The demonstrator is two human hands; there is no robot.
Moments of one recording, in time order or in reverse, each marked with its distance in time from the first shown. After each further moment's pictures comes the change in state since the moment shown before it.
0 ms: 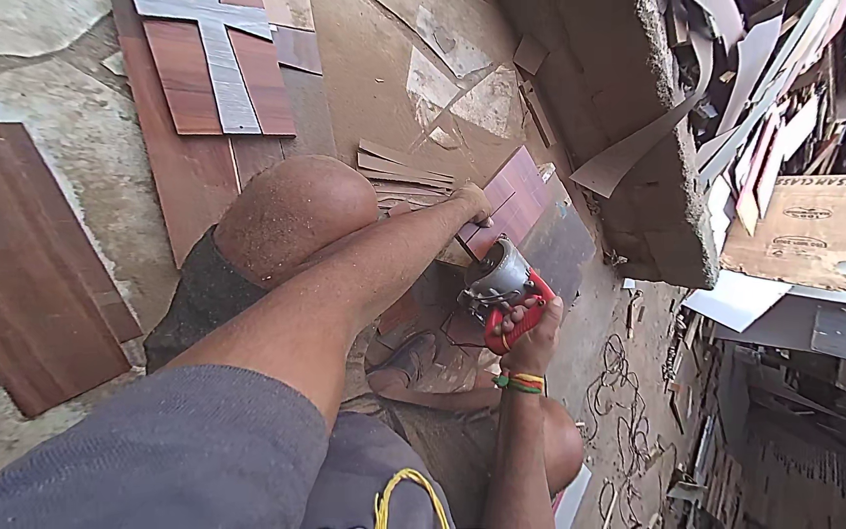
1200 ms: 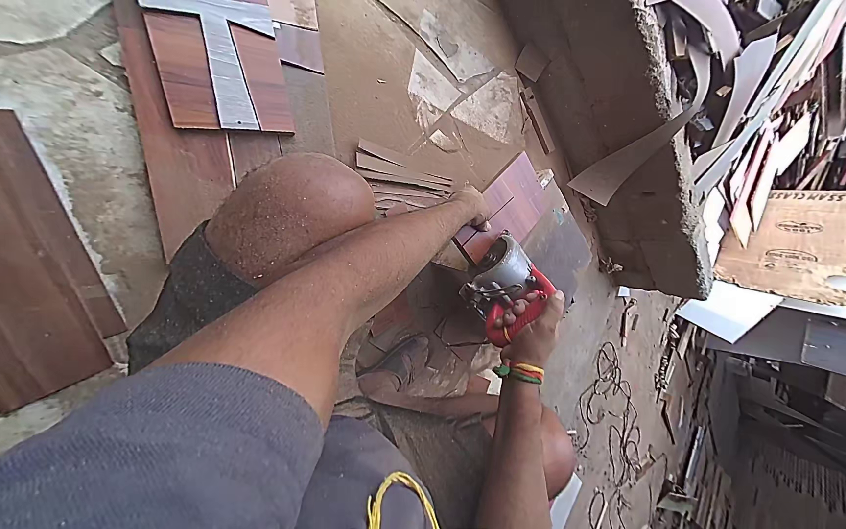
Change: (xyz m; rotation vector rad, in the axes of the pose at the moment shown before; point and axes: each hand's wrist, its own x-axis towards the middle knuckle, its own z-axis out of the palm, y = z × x) left_hand 0.006 0.003 -0.001 0.084 -0.018 0.029; right_hand 0.021 -0.010 0.007 0.000 0.020 0.032
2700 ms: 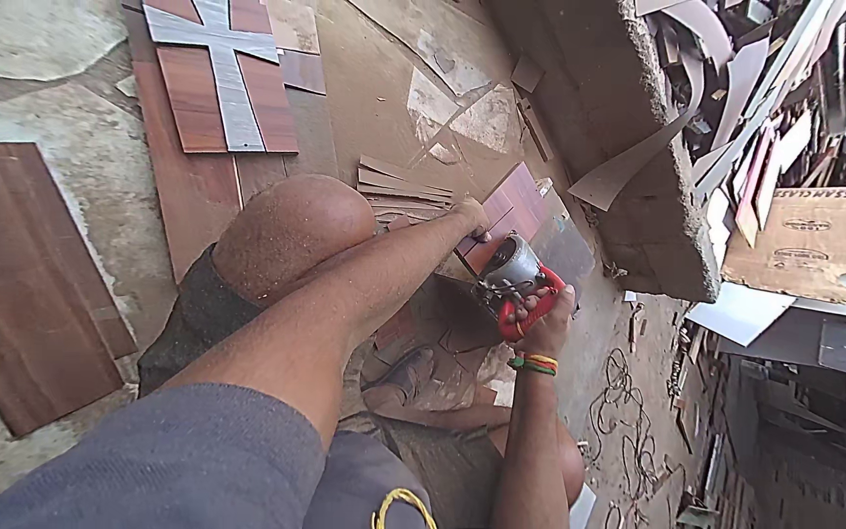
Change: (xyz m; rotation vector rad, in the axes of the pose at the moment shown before) left_hand 0.002 0.002 0.000 0.015 -0.005 -0.024; right_hand 0.026 -0.012 0.009 0.013 0.007 -0.025
